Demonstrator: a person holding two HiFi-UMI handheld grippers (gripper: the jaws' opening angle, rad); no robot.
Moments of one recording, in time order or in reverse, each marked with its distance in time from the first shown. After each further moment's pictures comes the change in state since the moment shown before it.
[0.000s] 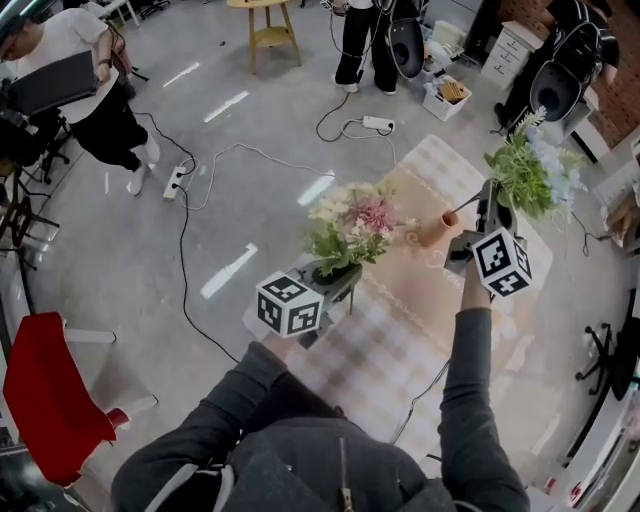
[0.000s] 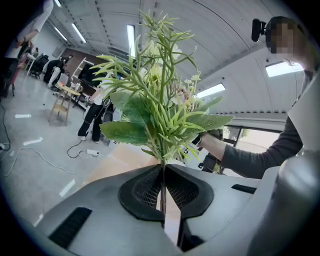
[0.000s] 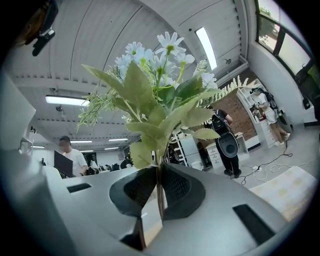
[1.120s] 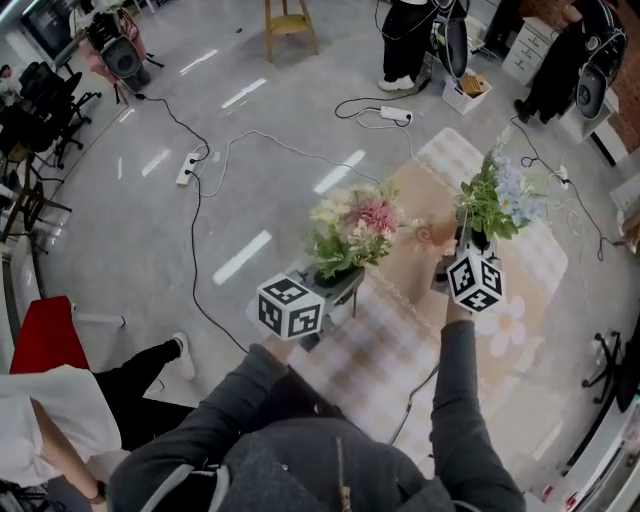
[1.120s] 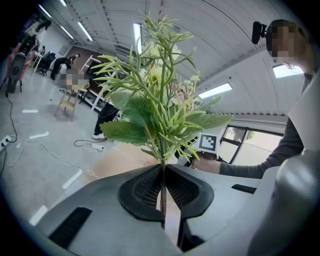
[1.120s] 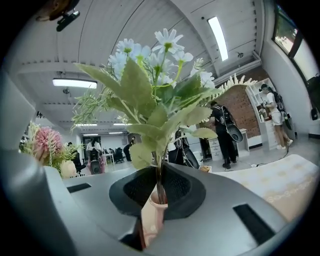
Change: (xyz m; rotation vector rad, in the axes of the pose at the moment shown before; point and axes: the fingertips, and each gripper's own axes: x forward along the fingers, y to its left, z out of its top) left arm 0.001 0.006 -0.012 -0.055 0.021 0.051; right arm -0.011 -0.008 -0.111 -0.109 0.147 0.042
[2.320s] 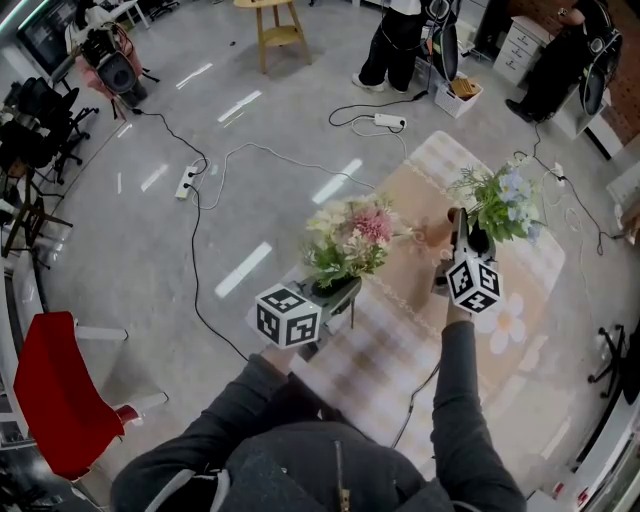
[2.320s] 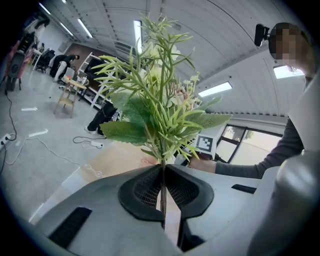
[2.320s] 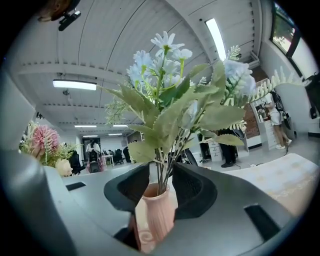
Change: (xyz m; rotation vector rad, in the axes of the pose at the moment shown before) left arm -0.007 -0.006 -0.005 -0.013 0.031 -0.013; right arm -0.004 -0.010 -0.005 0.007 -0.017 -0.003
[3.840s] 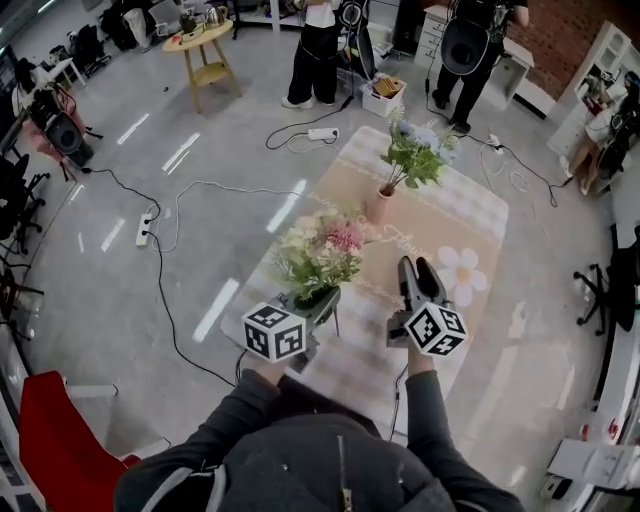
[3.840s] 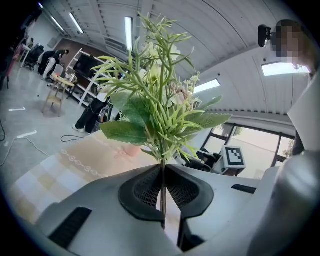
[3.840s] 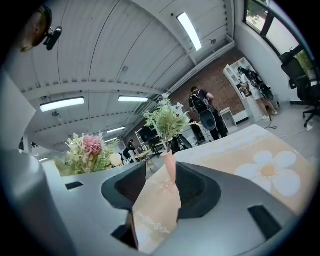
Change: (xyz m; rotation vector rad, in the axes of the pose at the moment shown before) left arm -0.004 -0.068 -0.044 0.050 0.023 -0.096; right arm -0.185 0.036 -0.026 0.265 0.093 -0.041
